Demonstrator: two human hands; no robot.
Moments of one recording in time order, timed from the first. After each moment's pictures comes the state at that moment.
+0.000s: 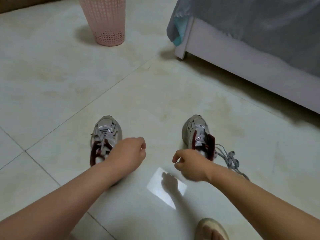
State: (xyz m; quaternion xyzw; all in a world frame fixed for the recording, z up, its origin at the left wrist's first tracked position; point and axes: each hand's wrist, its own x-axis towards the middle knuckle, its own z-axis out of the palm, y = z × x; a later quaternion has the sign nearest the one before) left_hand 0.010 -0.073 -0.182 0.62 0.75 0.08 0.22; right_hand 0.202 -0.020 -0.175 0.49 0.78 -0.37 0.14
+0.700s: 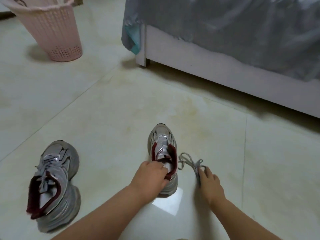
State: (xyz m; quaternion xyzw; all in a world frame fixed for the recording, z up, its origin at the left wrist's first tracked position) left_hand 0.173 -0.012 -0.233 0.82 0.55 -0.04 0.13; right_hand 0.384 -0.003 -0.289 0.72 0.65 -0.22 0.11
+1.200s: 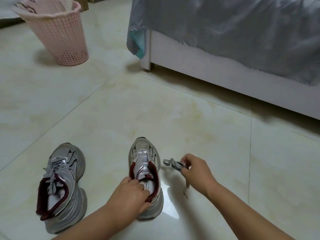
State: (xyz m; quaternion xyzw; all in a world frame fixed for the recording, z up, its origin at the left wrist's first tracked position) left_hand 0.120 -0.053 -0.216 0.86 0.51 -0.06 0.09; right_hand 0.316 0.022 -0.202 0.65 0.65 -0.39 -0.12
